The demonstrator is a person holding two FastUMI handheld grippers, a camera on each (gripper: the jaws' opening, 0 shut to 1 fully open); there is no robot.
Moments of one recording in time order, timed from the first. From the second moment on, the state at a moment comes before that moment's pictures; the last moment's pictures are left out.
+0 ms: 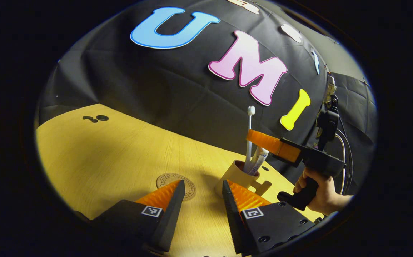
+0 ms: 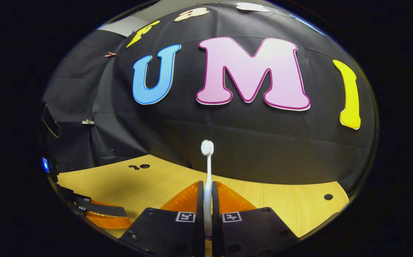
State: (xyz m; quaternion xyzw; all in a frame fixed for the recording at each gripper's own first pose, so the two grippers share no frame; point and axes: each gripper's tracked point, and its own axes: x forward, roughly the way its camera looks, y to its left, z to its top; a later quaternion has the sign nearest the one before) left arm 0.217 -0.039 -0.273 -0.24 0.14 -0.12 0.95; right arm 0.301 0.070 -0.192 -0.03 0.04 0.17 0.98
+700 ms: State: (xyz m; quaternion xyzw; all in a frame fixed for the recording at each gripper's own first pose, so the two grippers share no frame) left arm 0.209 -0.040 -0.265 -0.22 0.14 -0.13 0.96; right arm 0.246 0.045 -0.196 -0.03 0.11 0.17 0.98
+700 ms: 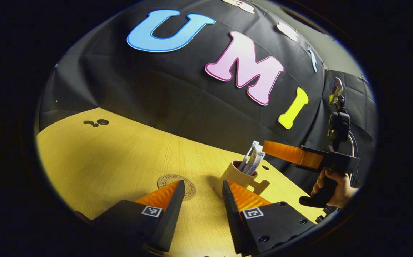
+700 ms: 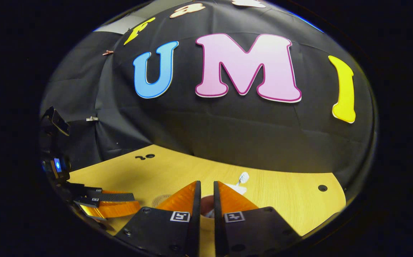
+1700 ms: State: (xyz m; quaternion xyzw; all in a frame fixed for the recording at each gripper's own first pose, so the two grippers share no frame) left arm 0.190 -0.008 -0.271 -0.22 0.13 -0.10 0.96; right arm 0.207 0.016 -0.313 -0.04 0.44 0.15 0.89
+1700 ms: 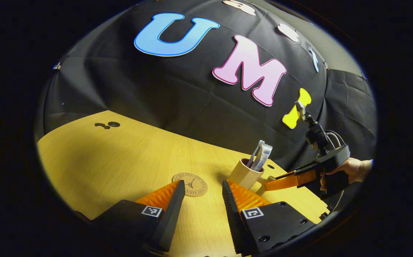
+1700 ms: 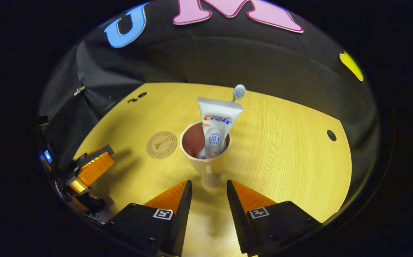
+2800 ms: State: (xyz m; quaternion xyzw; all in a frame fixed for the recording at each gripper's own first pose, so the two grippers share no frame) left arm 0.191 0.042 -0.288 -0.26 0.14 -0.06 0.95; right arm 0.234 0.020 -0.377 -0.14 0.56 0.14 0.80
